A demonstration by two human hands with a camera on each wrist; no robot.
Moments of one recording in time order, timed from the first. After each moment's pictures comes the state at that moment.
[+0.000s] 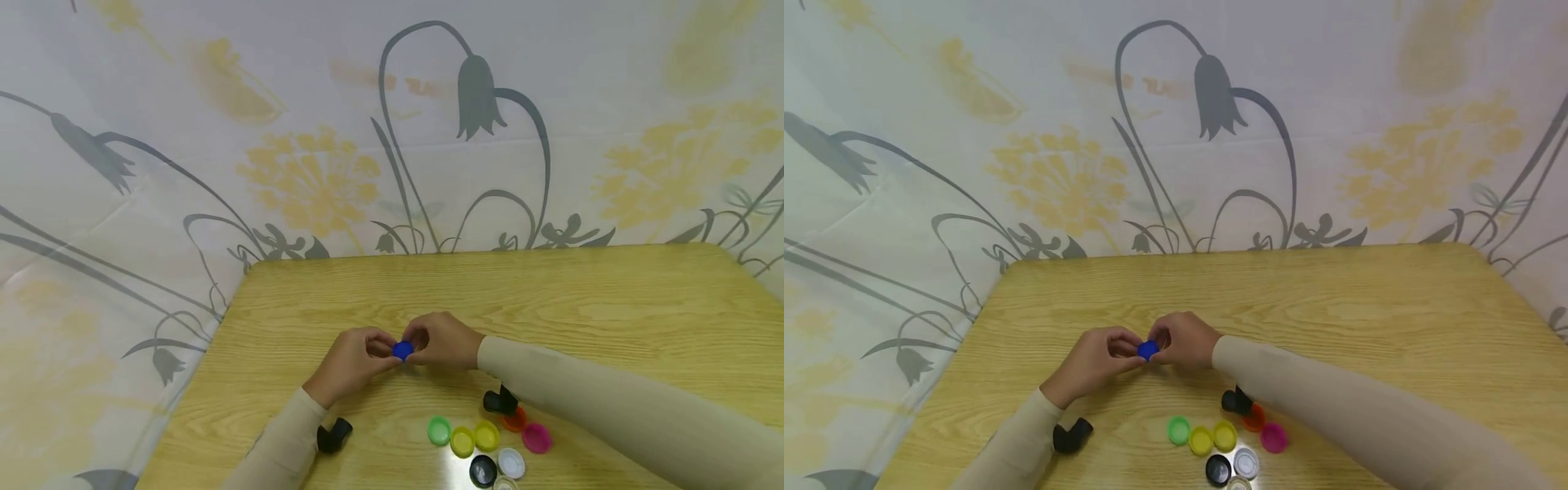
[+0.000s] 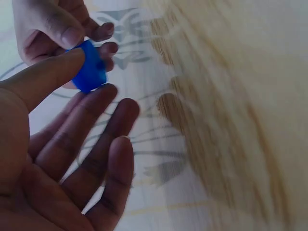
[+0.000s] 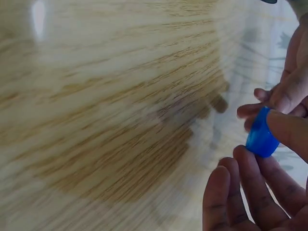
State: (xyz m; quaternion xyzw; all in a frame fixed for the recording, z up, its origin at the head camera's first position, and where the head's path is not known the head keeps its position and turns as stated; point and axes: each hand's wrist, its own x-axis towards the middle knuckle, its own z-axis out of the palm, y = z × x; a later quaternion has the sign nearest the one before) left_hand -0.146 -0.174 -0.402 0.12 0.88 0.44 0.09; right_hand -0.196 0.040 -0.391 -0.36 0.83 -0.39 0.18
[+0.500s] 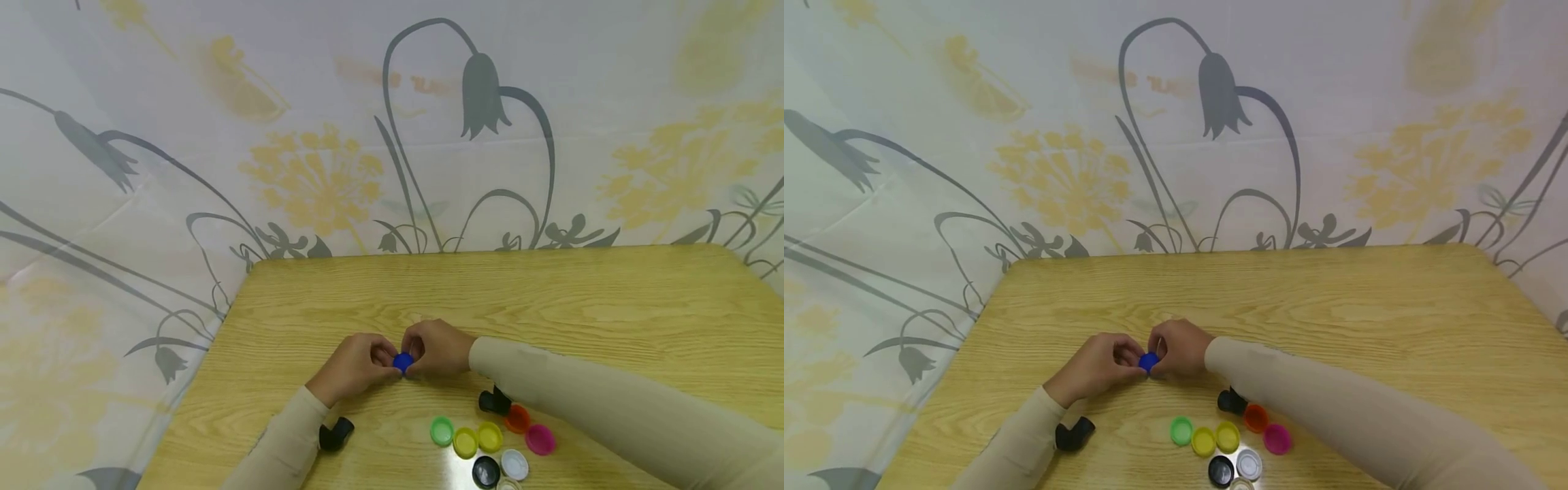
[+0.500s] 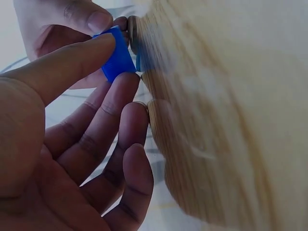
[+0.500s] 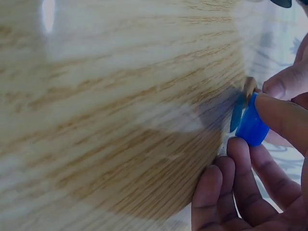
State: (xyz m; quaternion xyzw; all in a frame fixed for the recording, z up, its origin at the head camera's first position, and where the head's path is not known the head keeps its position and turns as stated) left_hand -0.150 -0.178 -0.407 0.15 0.89 0.41 0.13; right_hand -0.199 0.028 -0.399 -0.35 0.85 -0.34 0.22
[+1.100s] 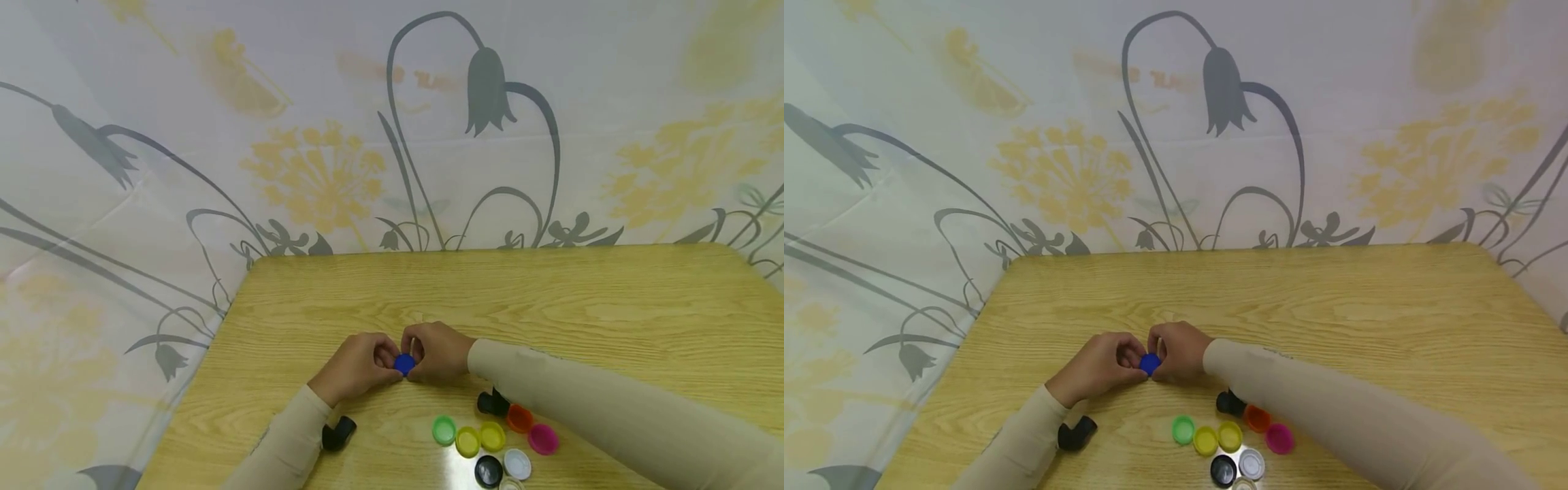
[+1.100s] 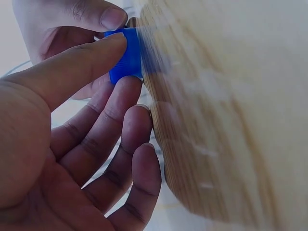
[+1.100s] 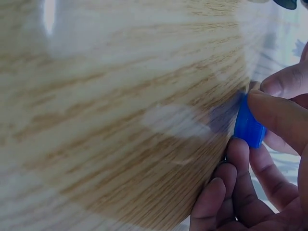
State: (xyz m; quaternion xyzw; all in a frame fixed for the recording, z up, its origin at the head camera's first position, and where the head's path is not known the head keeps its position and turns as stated) left_hand -0.150 -0.178 -0.407 0.16 0.90 0.39 0.13; right_hand -0.196 0.024 -0.400 -0.34 0.84 -0.34 0.24
